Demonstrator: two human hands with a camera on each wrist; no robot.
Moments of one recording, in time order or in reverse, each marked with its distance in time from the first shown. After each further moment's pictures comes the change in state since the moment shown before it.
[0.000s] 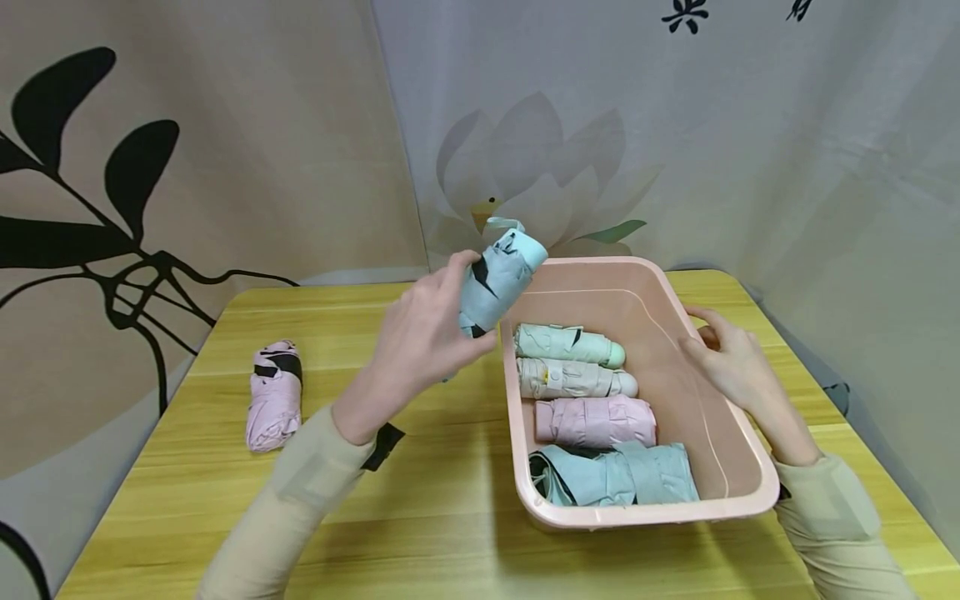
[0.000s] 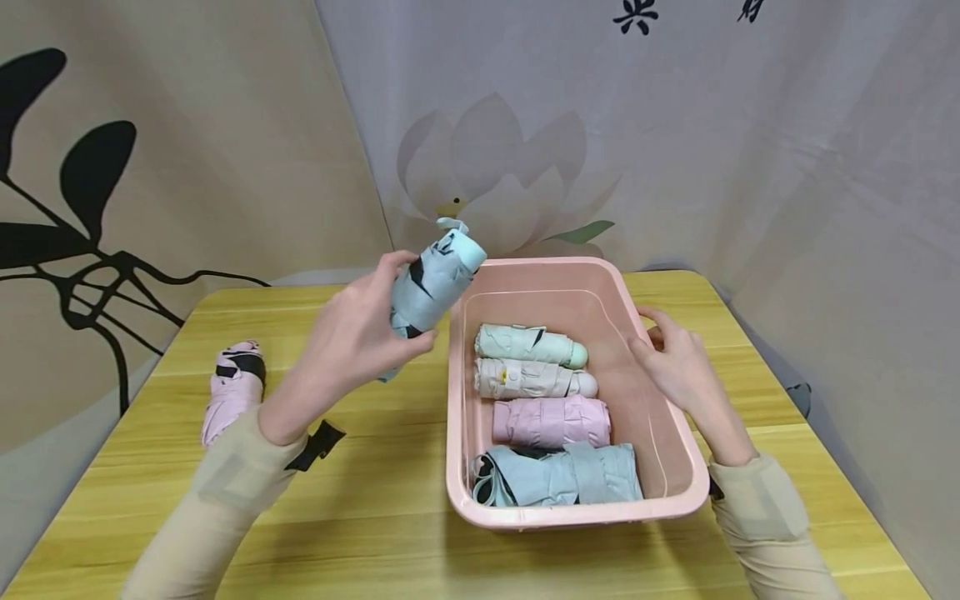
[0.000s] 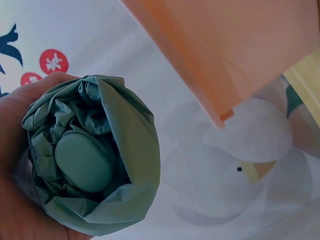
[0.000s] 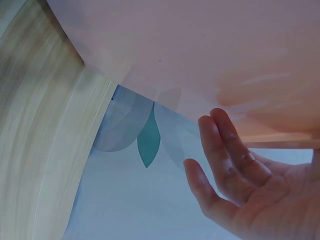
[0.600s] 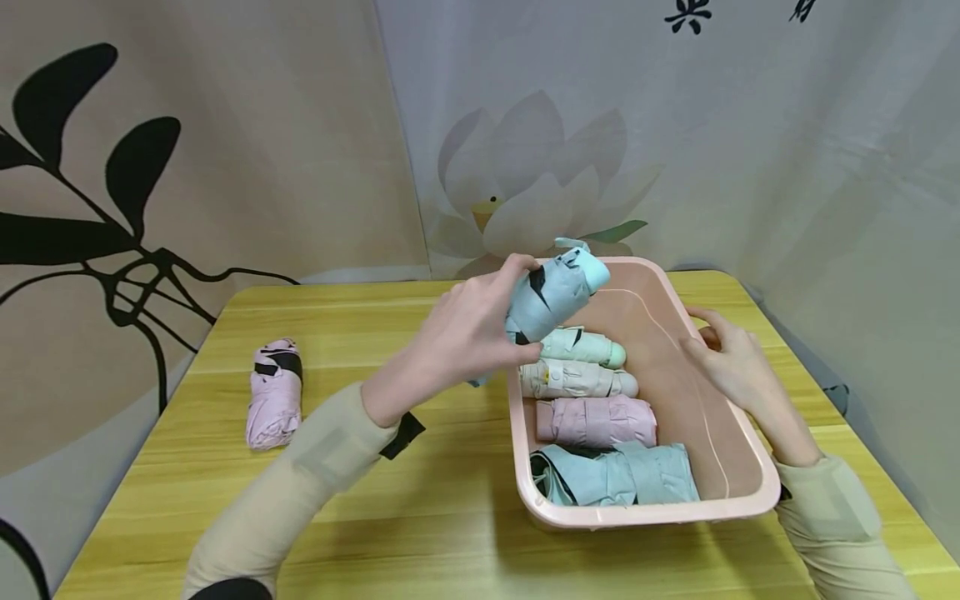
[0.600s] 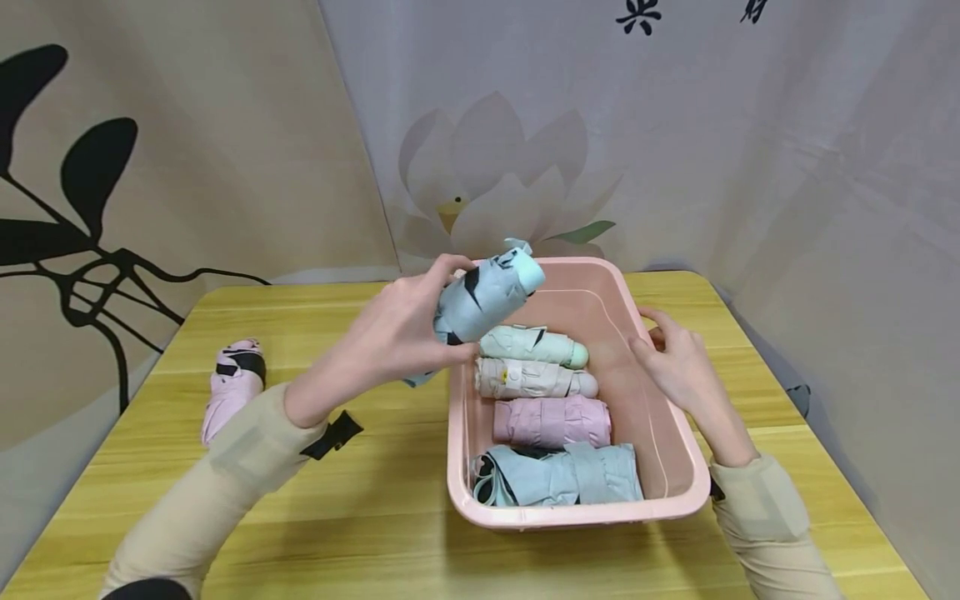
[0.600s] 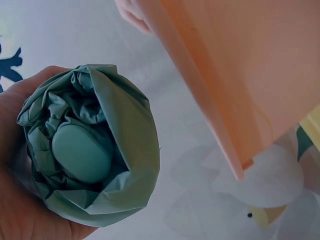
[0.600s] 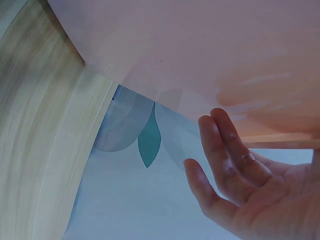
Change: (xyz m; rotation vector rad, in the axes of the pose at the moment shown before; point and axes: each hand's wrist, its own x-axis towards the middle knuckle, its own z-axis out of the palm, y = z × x) left_hand 0.018 0.030 0.000 -0.140 -0.208 0.116; right_hand 0.000 -0.001 -0.001 -0.008 0.007 -0.007
